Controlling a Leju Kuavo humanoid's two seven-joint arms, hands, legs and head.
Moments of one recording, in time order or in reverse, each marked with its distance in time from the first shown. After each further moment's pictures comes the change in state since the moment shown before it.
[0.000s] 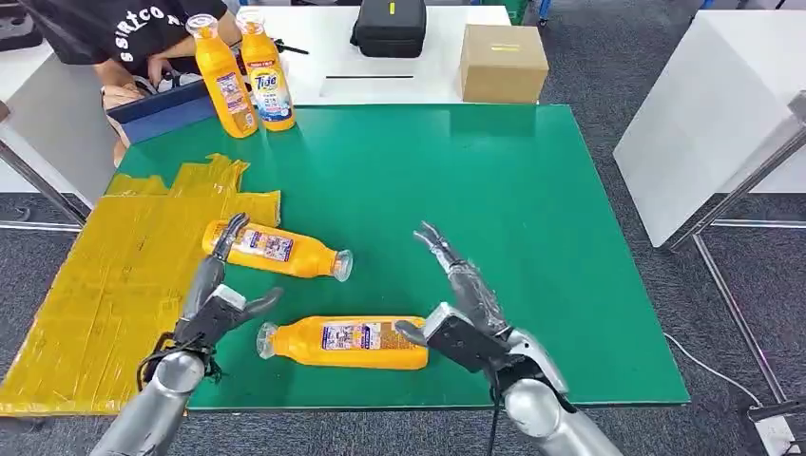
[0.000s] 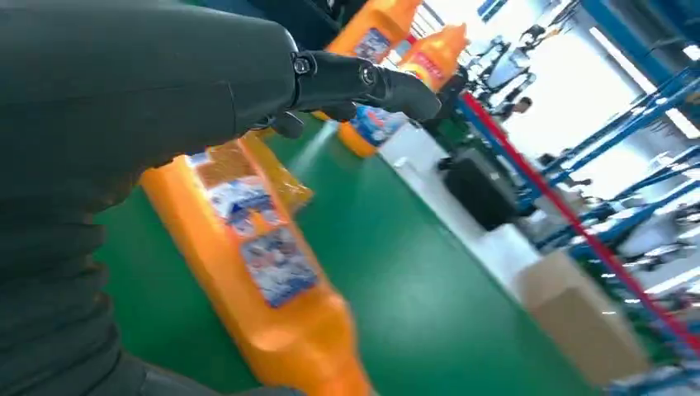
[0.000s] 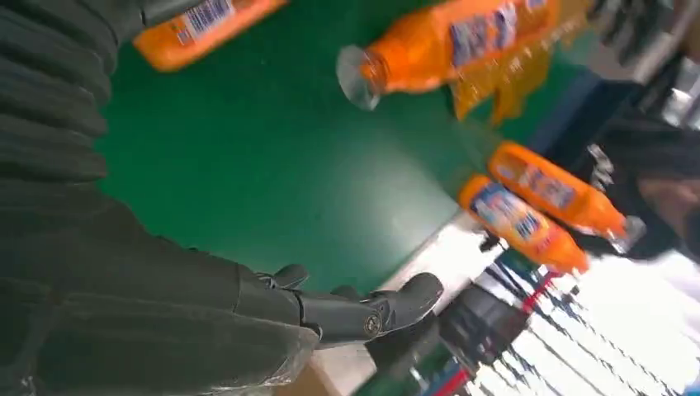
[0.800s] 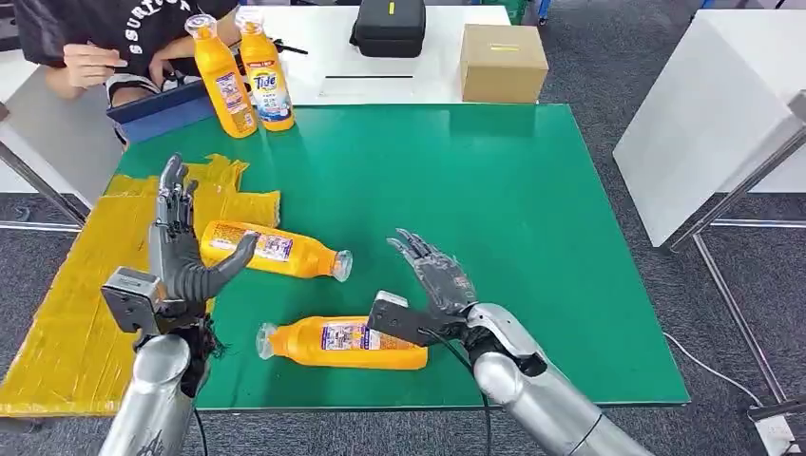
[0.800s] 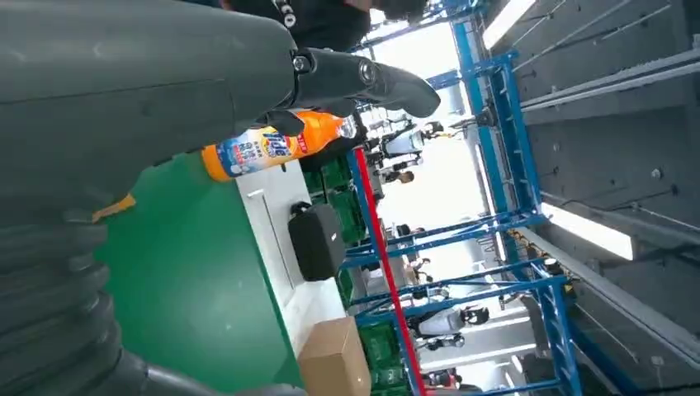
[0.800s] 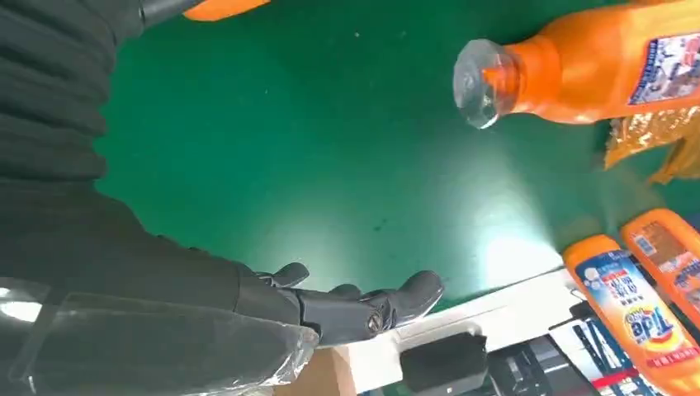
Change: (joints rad) left arm 0.032 -0.132 0.095 -0.328 0.239 -0.037 -0.019; right arm -0.210 0.016 0.161 0.253 0.216 0.034 0.190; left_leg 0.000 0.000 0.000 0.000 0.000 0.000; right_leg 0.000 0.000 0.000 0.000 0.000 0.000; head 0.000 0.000
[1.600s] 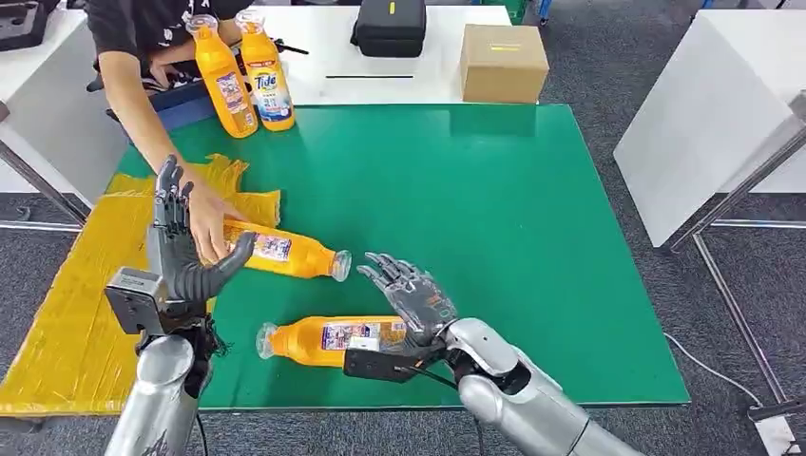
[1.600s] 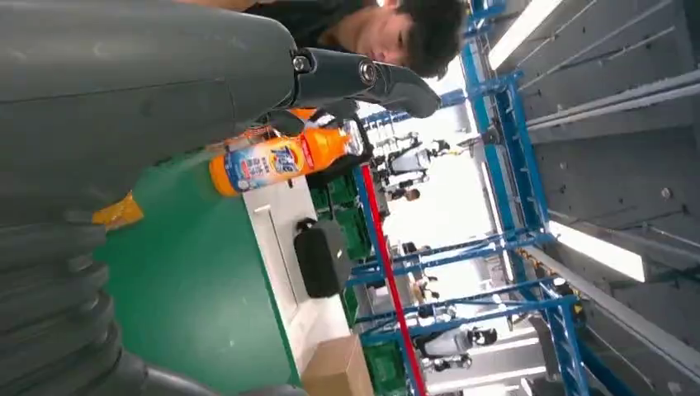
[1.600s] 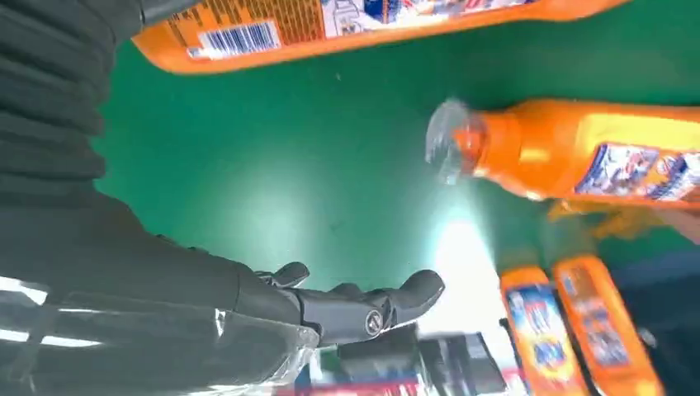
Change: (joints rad) left arm 0.004 -0.024 0.027 0.008 -0.034 0.036 0.000; right arm 0.004 0.002 0.130 -0.015 0.207 -0.019 -0.029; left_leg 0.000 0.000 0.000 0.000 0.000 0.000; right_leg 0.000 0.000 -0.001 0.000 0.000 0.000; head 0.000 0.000
